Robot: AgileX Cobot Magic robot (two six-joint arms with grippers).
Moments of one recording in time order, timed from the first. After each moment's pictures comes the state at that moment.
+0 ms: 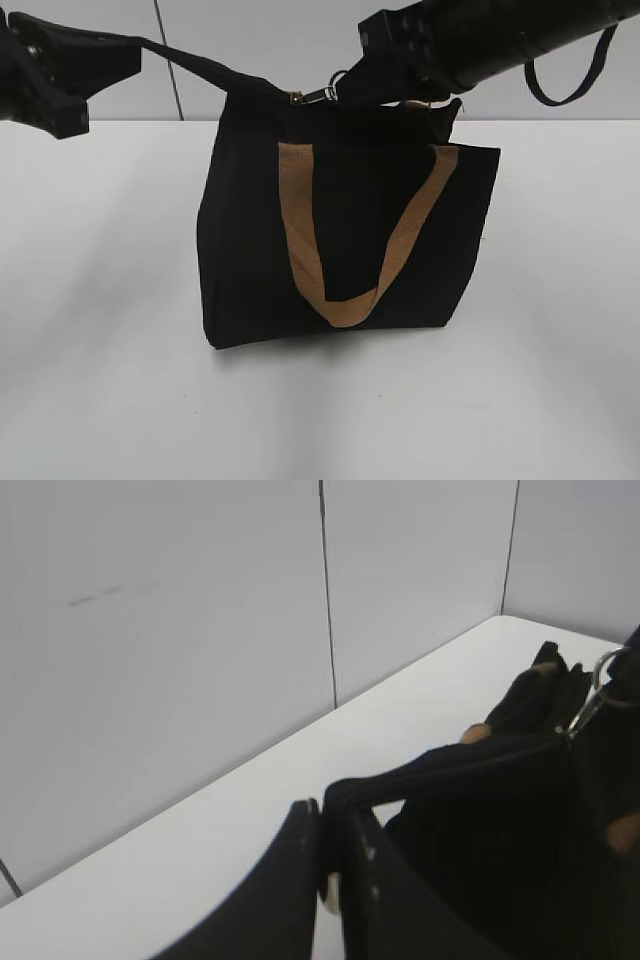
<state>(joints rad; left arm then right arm) -0.18 1.31 -0.70 1.11 -0.60 -0.70 0.35 1.60 -1.22 0.90 0.66 -0.70</state>
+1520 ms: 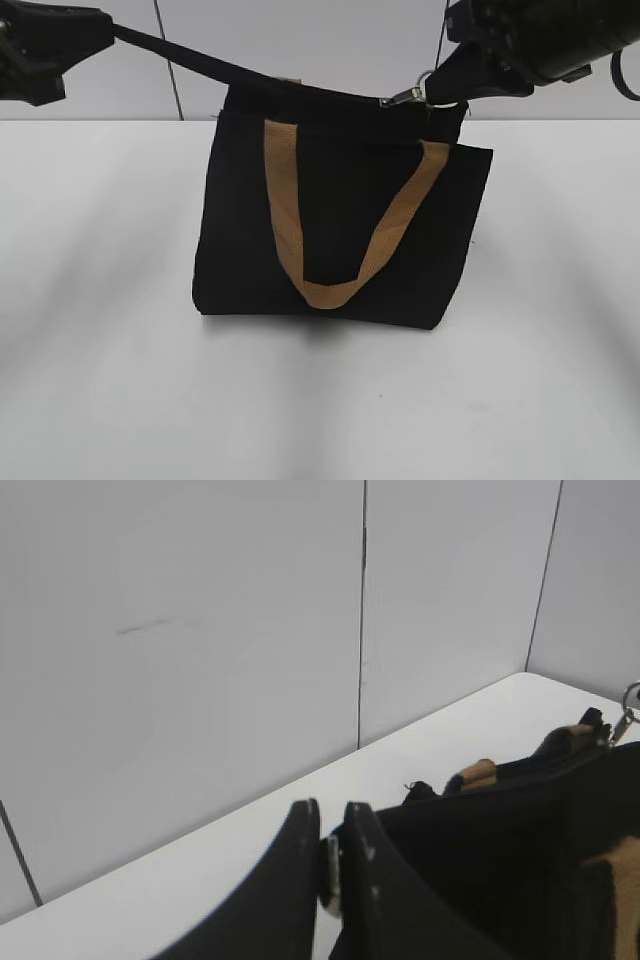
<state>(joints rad) -0.11 1.30 -0.70 1.03 -0.66 -0.70 0.19 1.58 -1.22 0.77 0.69 -0.51</state>
